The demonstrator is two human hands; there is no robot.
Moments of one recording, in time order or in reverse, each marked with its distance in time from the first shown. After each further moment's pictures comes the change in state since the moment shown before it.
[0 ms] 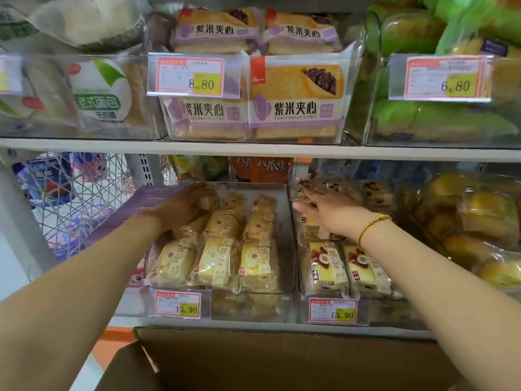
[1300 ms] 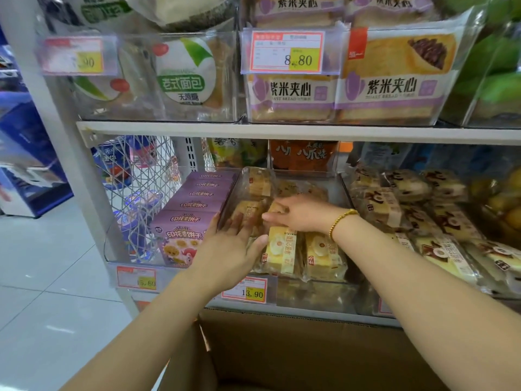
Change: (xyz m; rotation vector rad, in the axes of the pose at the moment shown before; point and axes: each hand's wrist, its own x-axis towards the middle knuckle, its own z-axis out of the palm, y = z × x) left_hand -0.118 0.029 0.031 0.241 0.024 -0.071; right_hand 0.012 -0.143 0.028 0.103 -0.122 -0.291
